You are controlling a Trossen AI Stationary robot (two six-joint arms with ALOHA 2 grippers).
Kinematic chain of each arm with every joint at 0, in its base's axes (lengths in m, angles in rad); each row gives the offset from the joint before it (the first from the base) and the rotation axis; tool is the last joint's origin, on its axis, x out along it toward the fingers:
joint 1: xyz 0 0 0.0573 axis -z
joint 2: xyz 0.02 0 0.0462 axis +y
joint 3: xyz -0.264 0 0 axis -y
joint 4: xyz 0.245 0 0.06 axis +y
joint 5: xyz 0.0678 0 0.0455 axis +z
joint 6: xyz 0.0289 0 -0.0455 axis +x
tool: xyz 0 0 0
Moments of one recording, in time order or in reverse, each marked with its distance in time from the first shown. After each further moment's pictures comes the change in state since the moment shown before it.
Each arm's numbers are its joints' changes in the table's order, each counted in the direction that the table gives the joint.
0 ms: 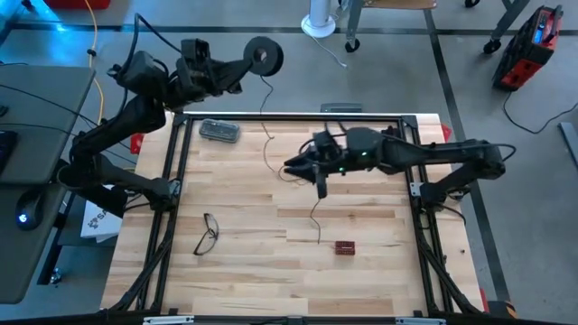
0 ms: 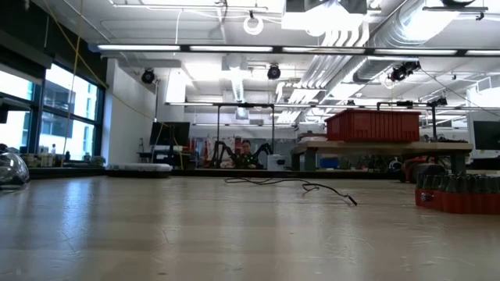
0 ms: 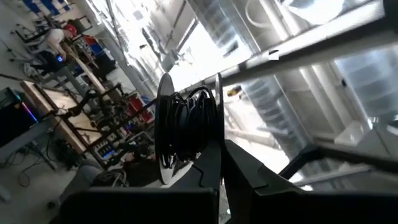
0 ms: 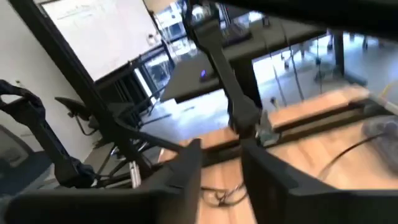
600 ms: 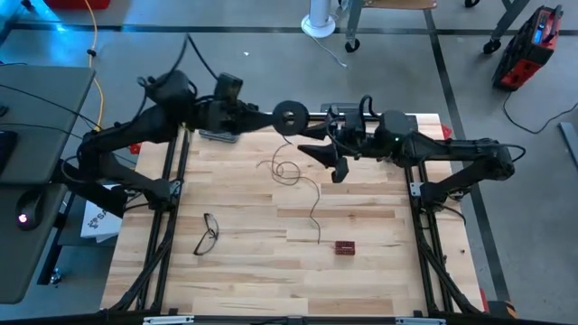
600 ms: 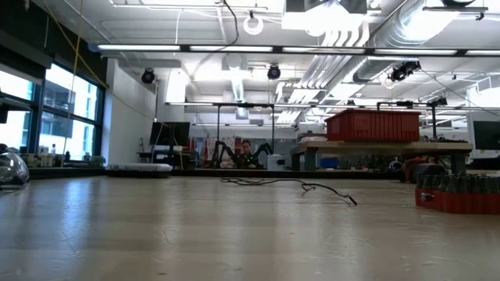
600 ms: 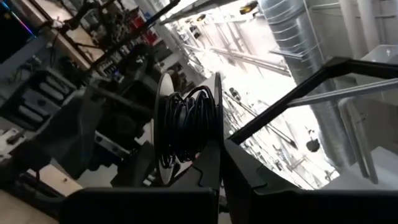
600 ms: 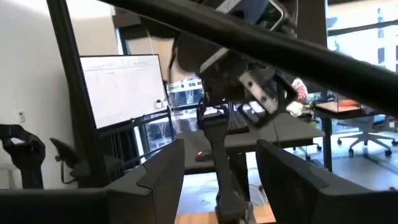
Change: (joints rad) left arm 0.170 0.066 -0.001 0.167 -0.126 0.072; right arm 0.036 -0.097 0.001 -0.237 -0.008 -0.215
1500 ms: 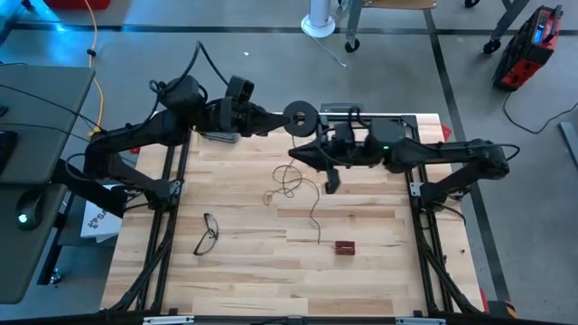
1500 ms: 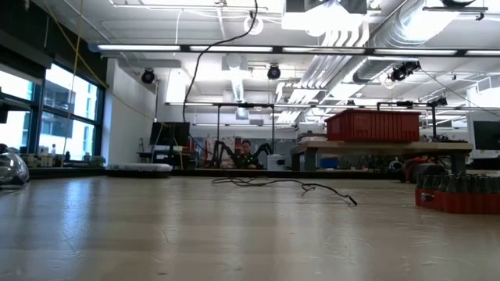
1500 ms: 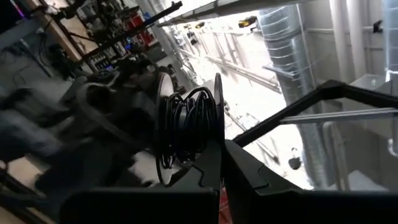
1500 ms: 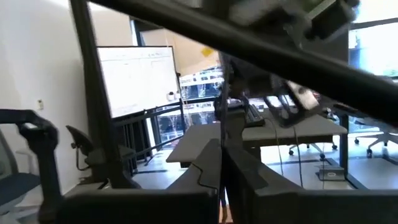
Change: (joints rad) left arm 0.023 0.051 -0.001 -0.106 0.048 -0.152; right arm -0.031 0.064 0.001 -0.029 0.025 -0.015
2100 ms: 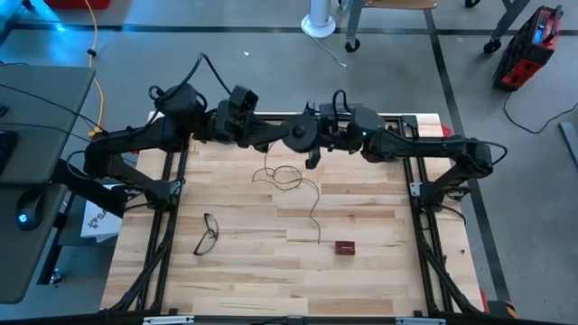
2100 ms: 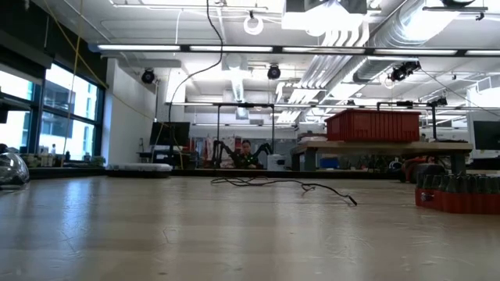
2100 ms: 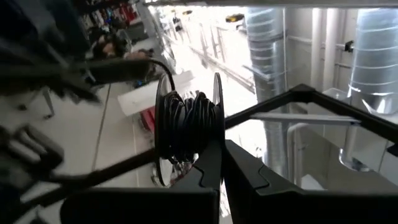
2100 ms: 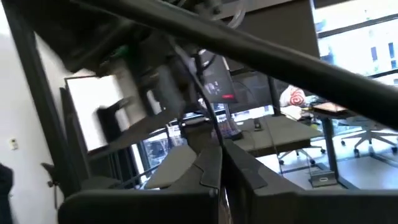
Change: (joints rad) left arm 0.081 0.008 0.001 -0.033 0.002 -0.167; right arm 0.159 0.131 -0.002 -0.234 0.046 0.128
